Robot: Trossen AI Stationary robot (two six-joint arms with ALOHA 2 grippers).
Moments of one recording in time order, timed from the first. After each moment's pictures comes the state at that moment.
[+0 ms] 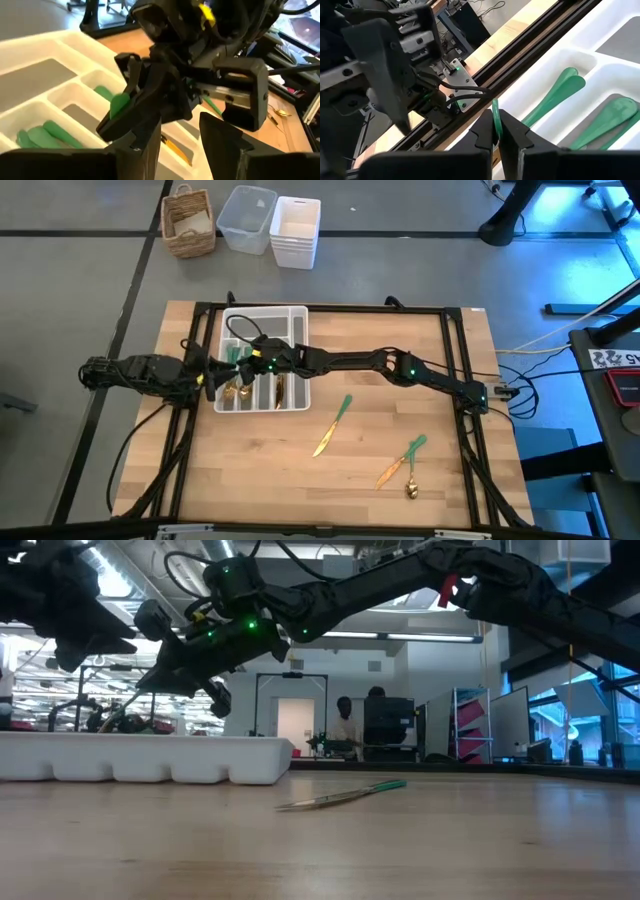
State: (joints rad) left arm -0.17 0.01 0.32 -0.65 -0.51 -0.57; right arm -0.11 2.64 2.33 0.00 0.04 0.67
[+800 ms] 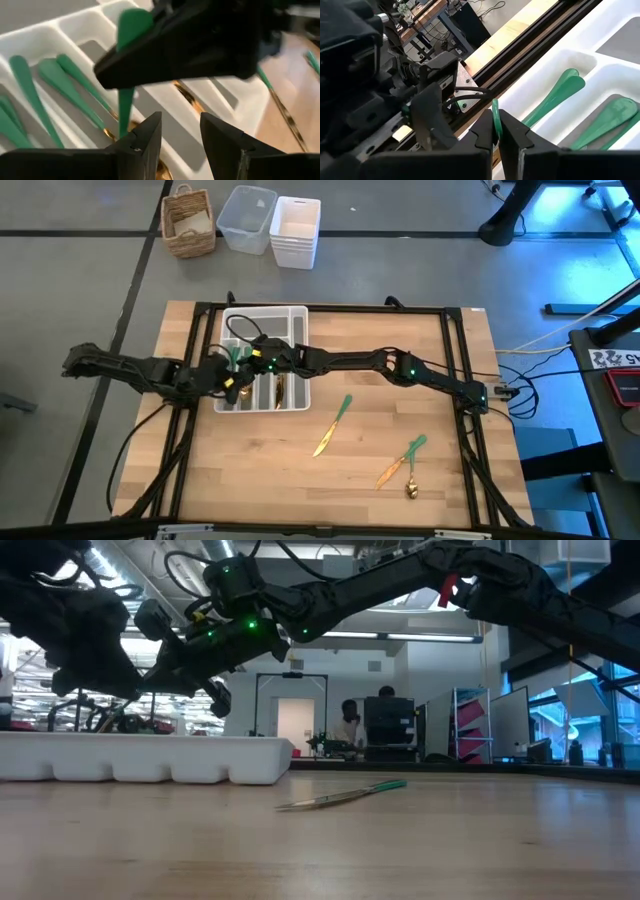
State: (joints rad) left arm -0.17 0.45 0.32 -0.59 -0.52 -0.85; right arm -0.11 2.64 2.33 0.00 0.03 0.67
